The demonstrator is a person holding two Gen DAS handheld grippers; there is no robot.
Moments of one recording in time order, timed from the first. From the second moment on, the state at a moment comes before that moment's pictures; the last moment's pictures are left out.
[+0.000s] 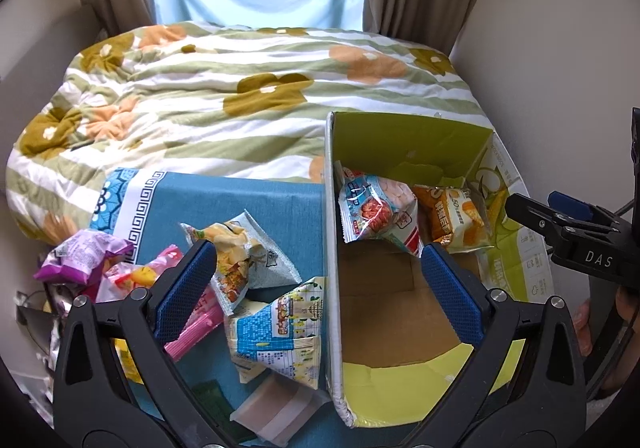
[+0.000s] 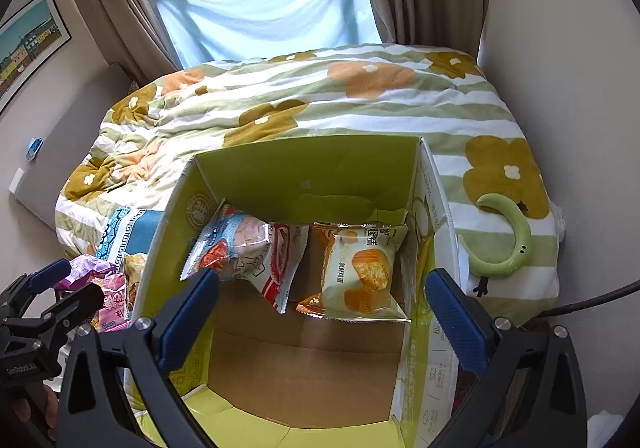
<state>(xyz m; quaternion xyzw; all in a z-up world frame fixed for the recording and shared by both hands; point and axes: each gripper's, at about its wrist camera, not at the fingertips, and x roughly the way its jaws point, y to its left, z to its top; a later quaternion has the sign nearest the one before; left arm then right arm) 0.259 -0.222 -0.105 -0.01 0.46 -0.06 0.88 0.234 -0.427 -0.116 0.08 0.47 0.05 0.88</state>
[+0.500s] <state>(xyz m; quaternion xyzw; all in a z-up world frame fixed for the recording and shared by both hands) 0.196 -0.155 -0.060 -0.02 0.43 -0.04 0.90 0.181 -0.371 -0.057 0.05 0.41 0.10 0.90</state>
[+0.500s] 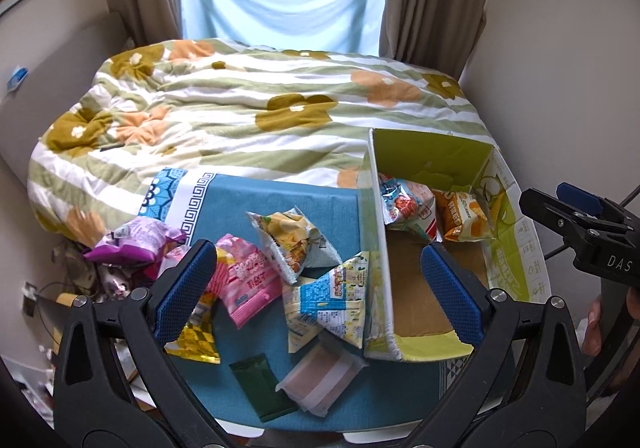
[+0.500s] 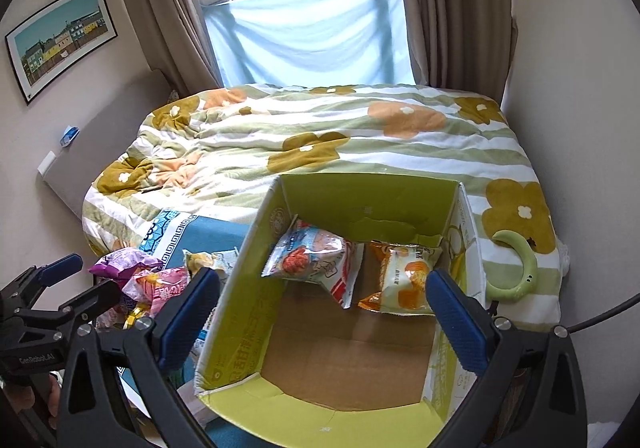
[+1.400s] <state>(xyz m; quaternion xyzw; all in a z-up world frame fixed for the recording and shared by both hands) 0.250 0.101 -0.090 -0.02 0.48 -0.05 0.88 0.146 -0.135 -0.085 0.05 0.42 0.09 0.90</state>
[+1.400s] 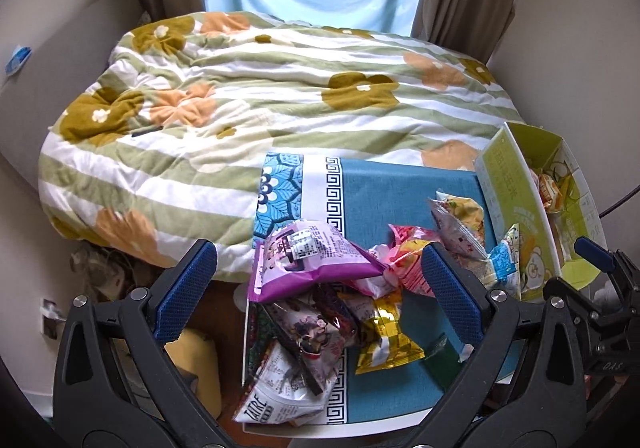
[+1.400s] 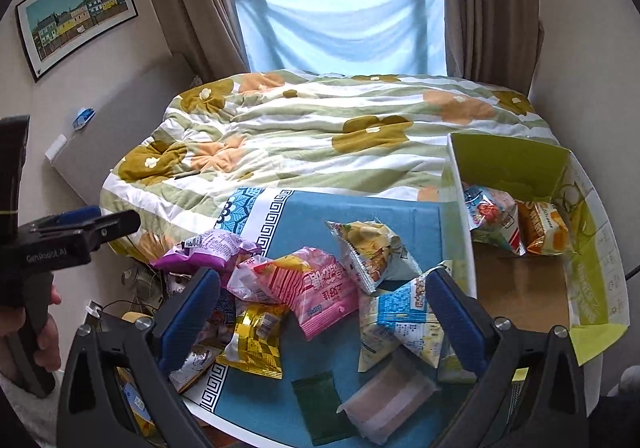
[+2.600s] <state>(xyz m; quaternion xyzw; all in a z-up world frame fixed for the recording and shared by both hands) 0.343 0.099 -0.252 -0.05 0.64 -0.04 0.77 0.242 -0.088 -0.239 -0.03 0.55 0.20 0.81</state>
